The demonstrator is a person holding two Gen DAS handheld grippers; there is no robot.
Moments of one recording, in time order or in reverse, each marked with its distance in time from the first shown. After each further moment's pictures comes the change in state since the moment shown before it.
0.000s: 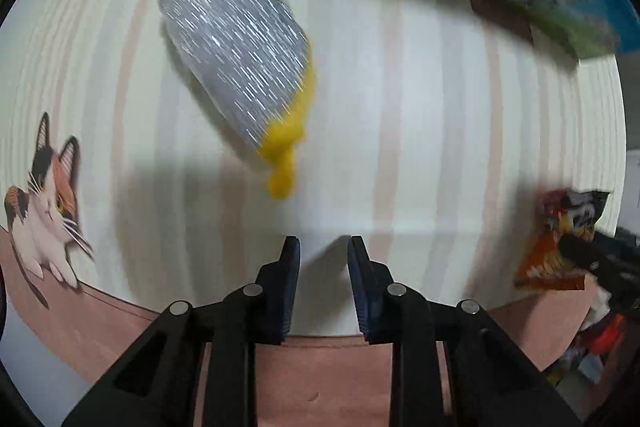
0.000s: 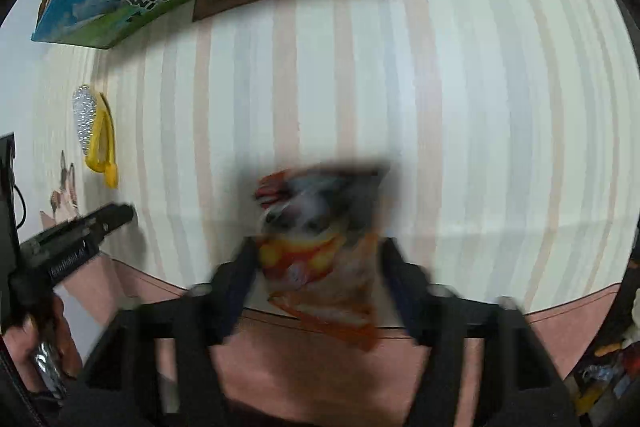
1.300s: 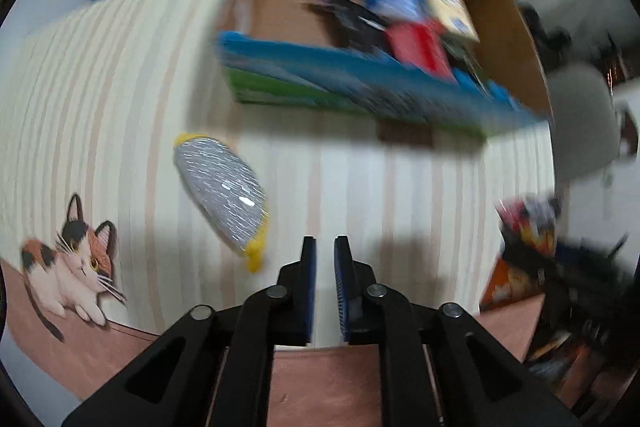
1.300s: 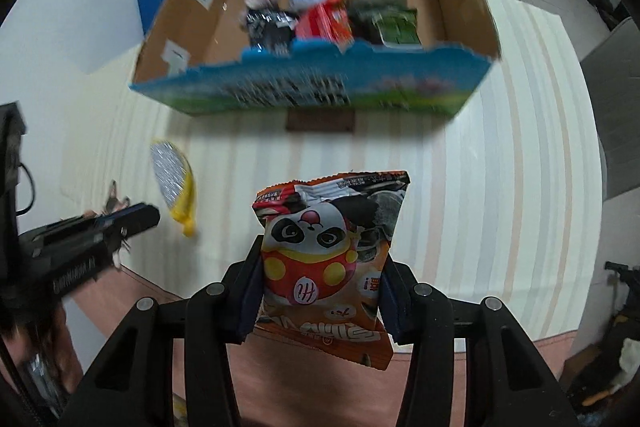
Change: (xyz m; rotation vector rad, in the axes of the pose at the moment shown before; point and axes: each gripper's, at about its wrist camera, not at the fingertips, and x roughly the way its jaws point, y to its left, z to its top) left arm -0.142 -0.037 0.058 -0.061 -0.195 -0.171; right arm -0.099 0.063 0.015 -0.114 -0.236 0.023
